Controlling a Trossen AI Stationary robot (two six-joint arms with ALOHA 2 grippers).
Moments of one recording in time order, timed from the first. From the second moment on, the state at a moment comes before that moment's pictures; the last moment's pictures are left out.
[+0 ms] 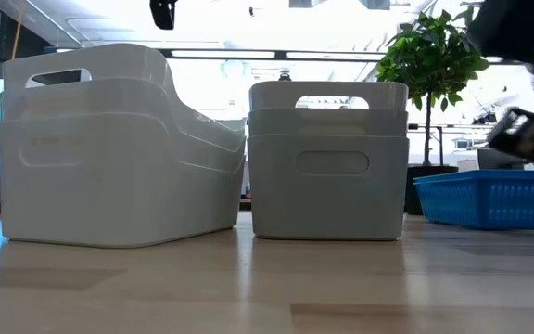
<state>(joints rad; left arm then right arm) -0.06 1.04 0.64 0.50 -0.30 -0.29 0.49 1.38 0.61 -0.06 -0.40 0.62</state>
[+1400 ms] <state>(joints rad) -0.06 0.73 0.64 0.20 -0.35 -0.21 -0.09 1.11 0.75 0.21 -0.12 0.14</state>
